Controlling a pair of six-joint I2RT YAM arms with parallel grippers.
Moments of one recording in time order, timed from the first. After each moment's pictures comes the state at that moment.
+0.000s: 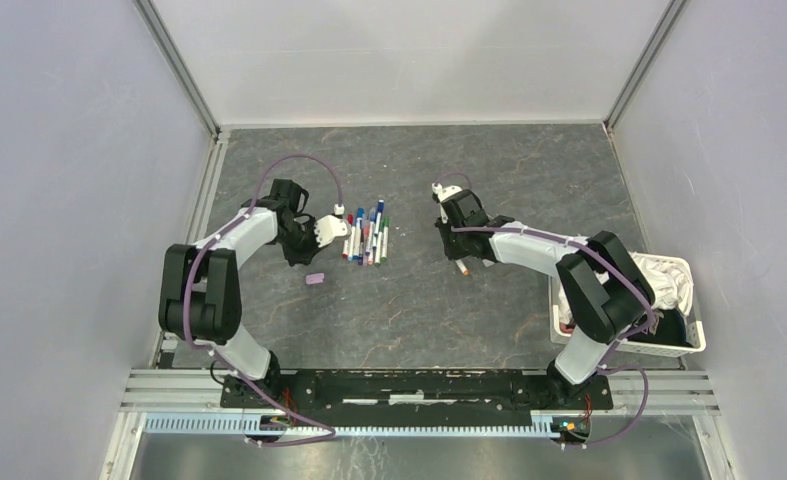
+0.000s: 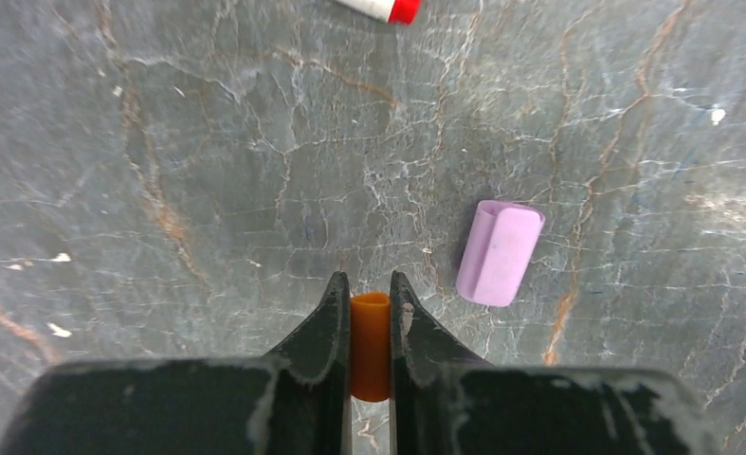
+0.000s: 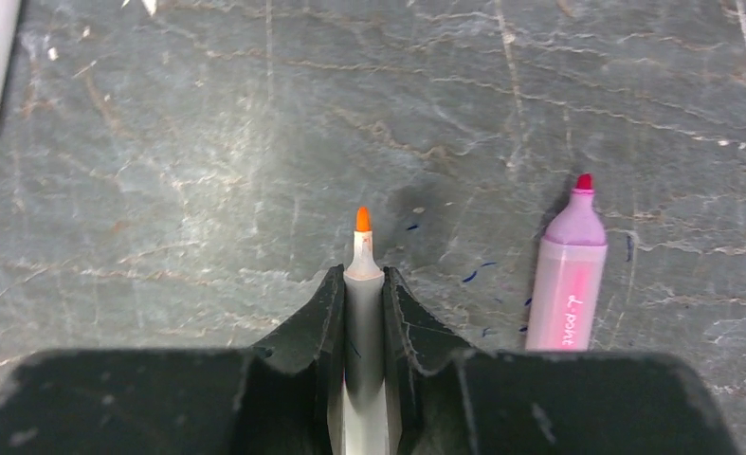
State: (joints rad) left arm -0.14 1.61 1.01 -0.72 0.29 1.12; right arm 0.60 1.70 0.98 -0.22 0.09 0.17
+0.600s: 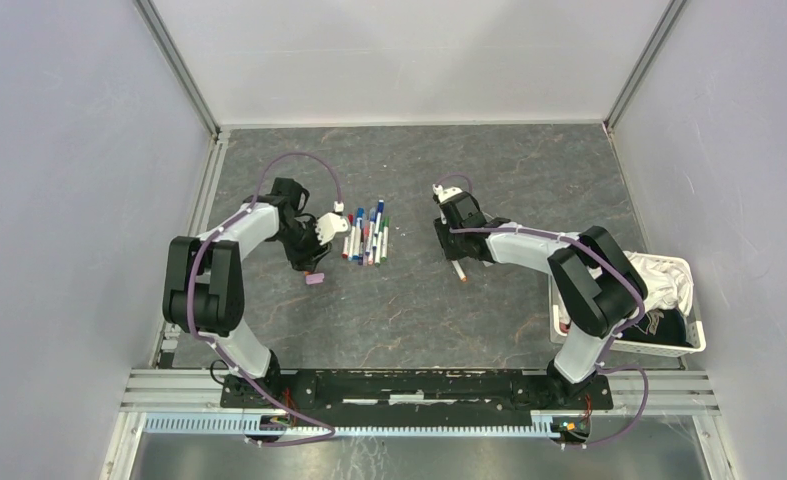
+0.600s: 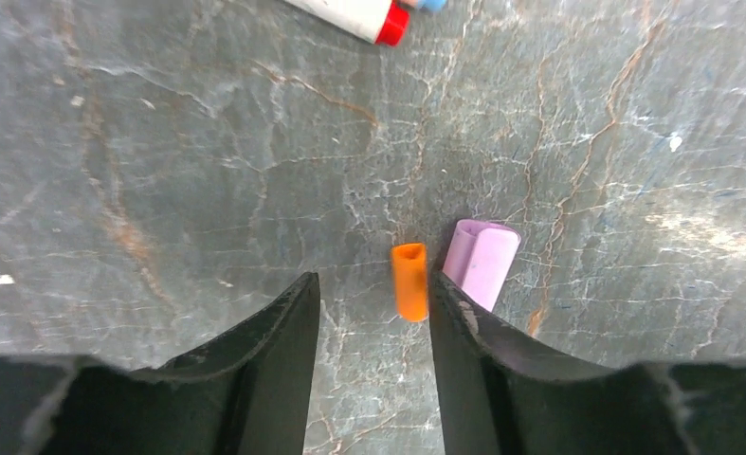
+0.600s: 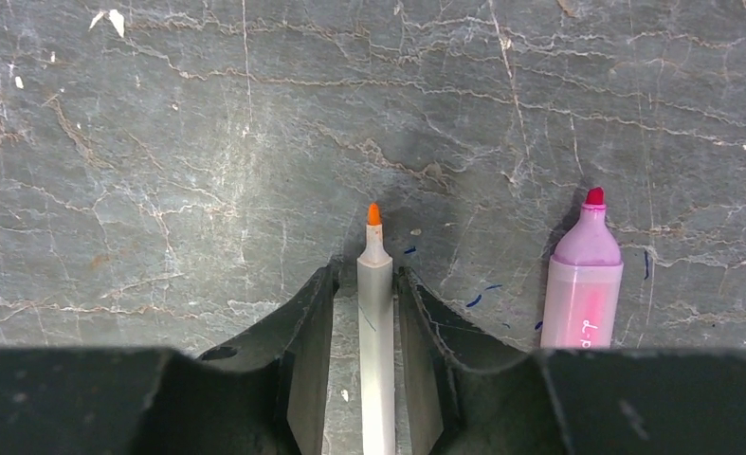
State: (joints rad) left arm -0.12 1.68 1.02 -0.73 0.33 1.07; right arm 0.60 1.75 0.97 -0.15 0.13 0.21
